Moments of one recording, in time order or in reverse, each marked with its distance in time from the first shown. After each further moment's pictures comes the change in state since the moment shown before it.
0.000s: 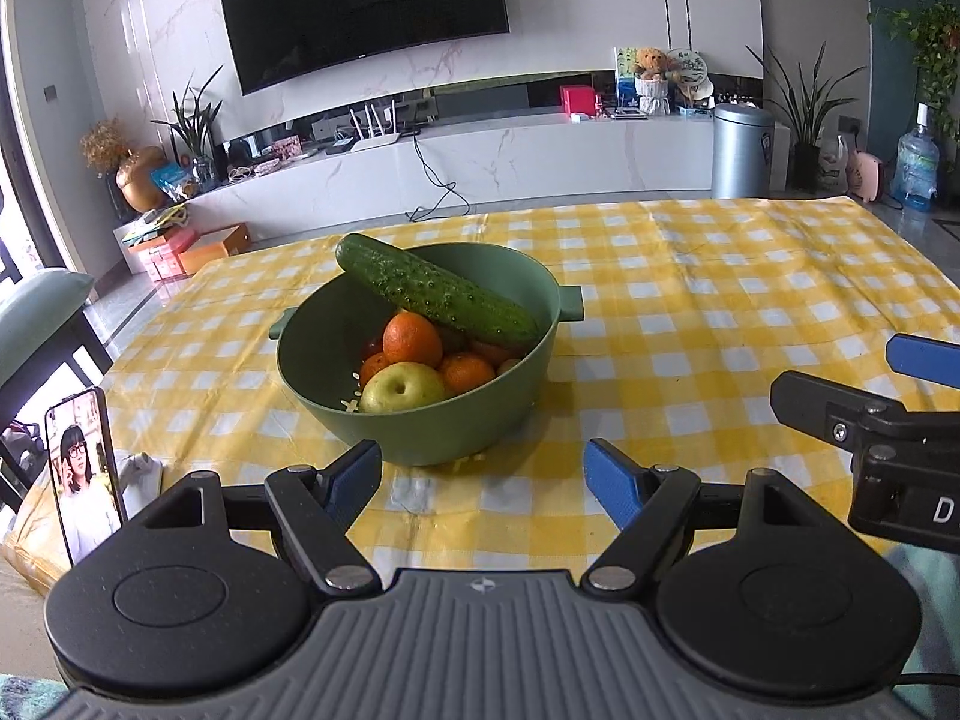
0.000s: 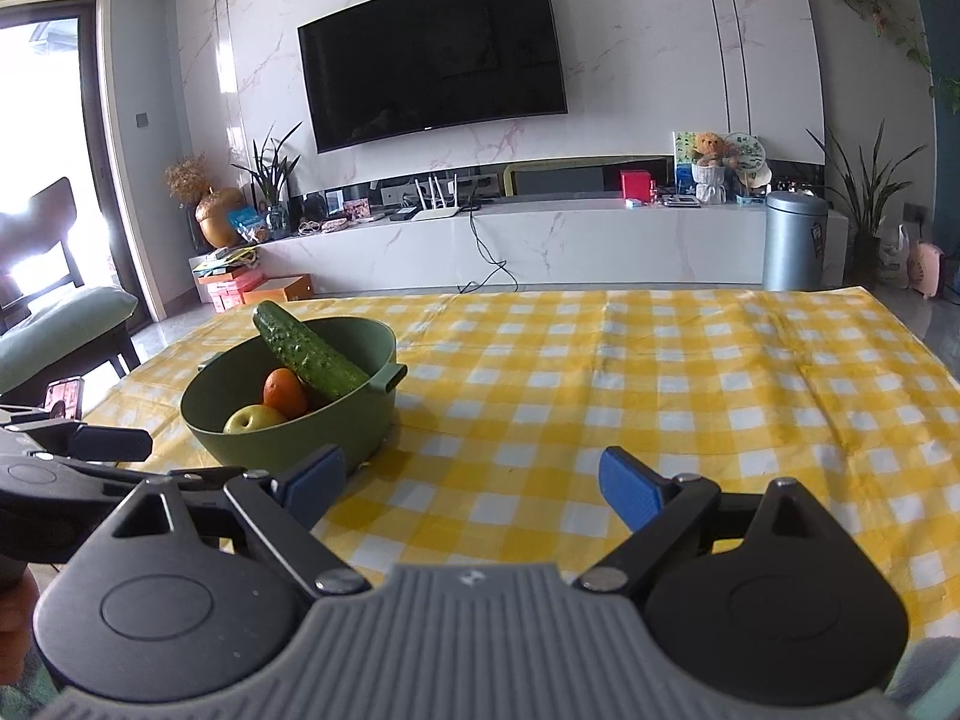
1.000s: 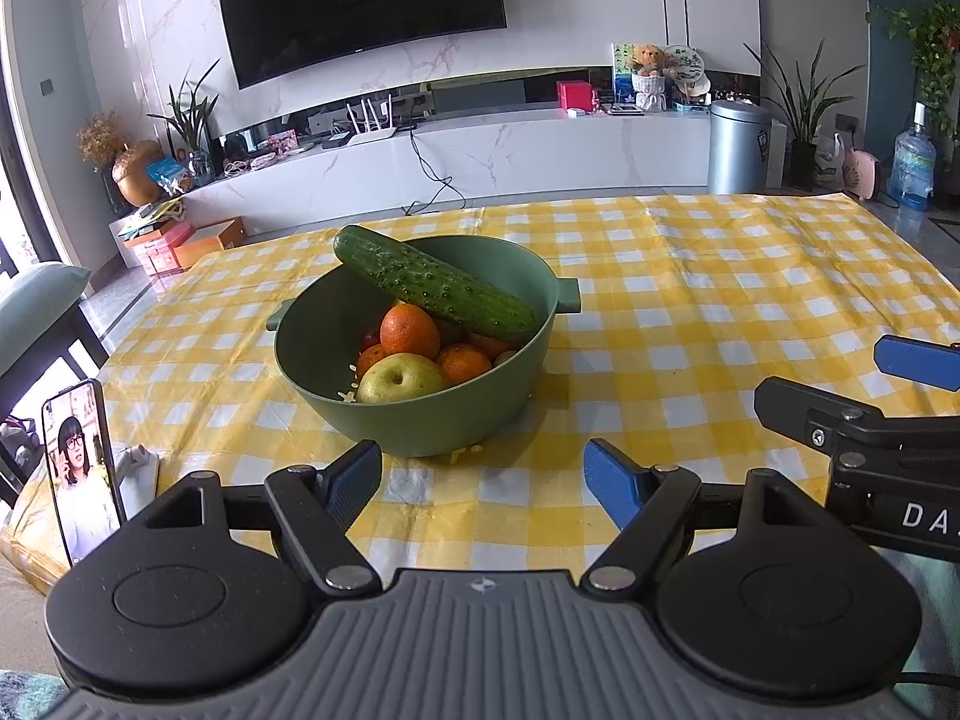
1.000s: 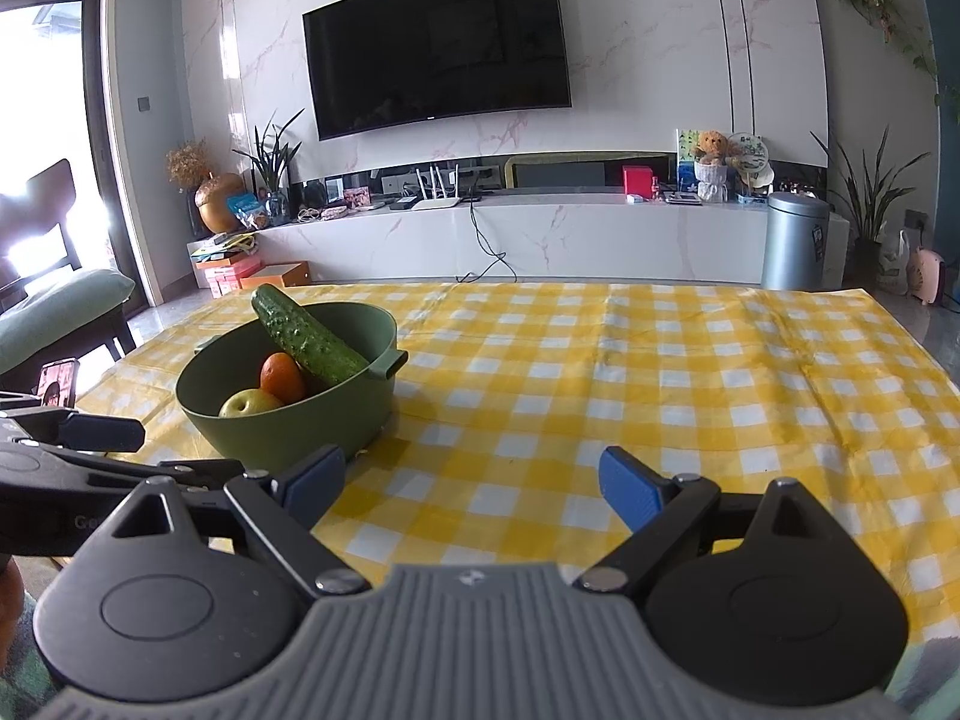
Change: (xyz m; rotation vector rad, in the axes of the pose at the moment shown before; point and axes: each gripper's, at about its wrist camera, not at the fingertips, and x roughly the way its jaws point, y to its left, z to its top) left arm -0.003 0.001 0.002 -0.001 0.009 -0.007; right arm 0.004 0.001 -0.002 -0.020 0.015 -0.008
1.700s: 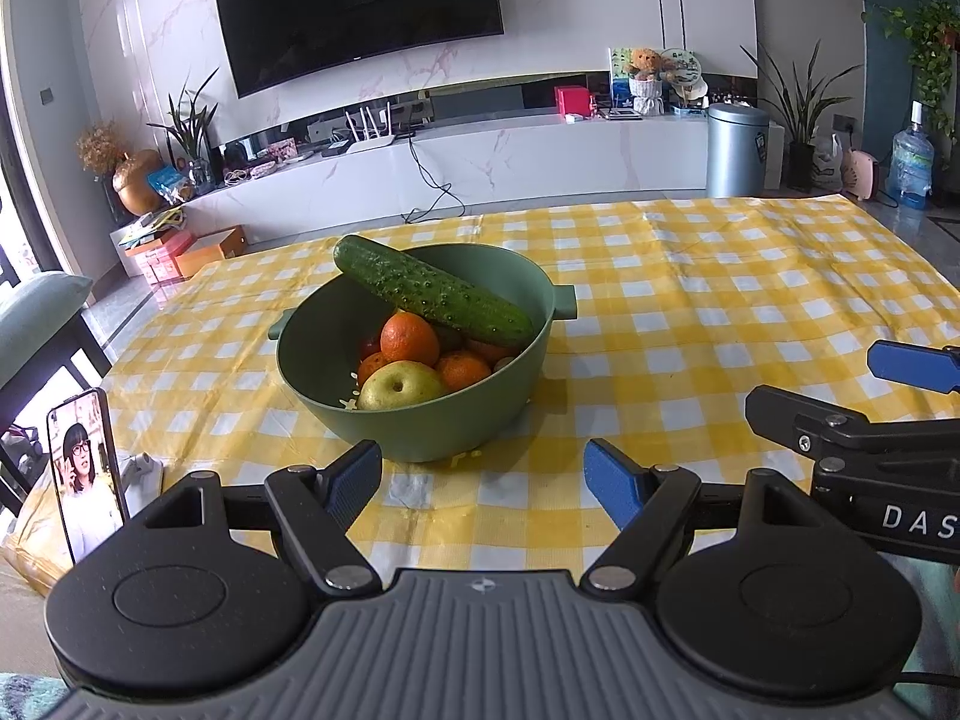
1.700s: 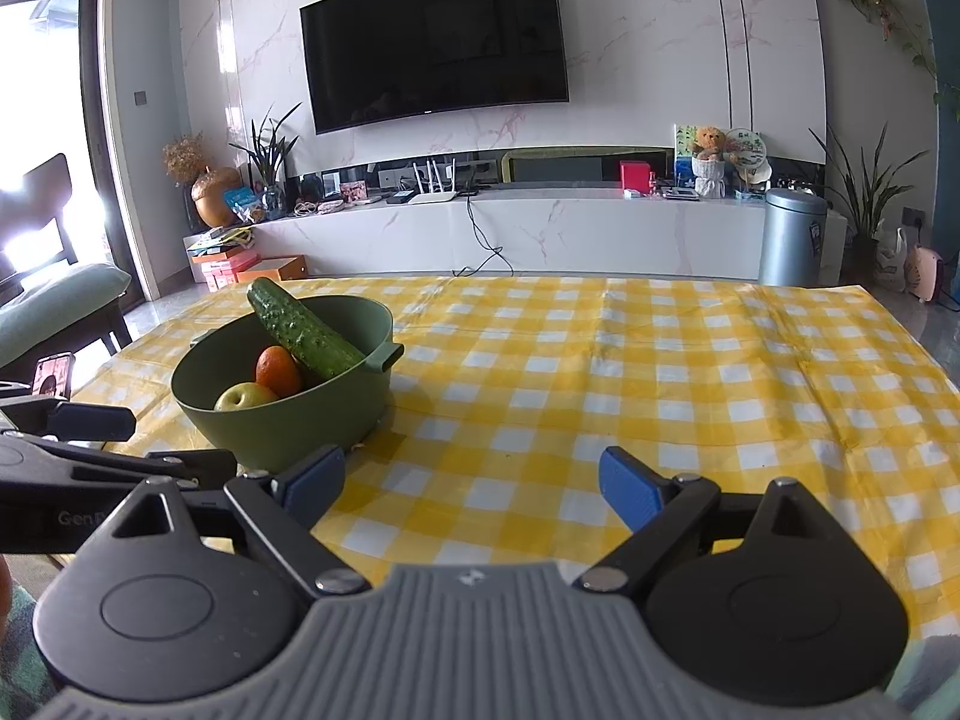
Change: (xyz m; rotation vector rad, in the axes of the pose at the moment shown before) left arm -0.004 -0.001 0.002 0.006 -0.007 0.000; right arm 0.002 0.001 -0.002 -0.002 0.009 -0.006
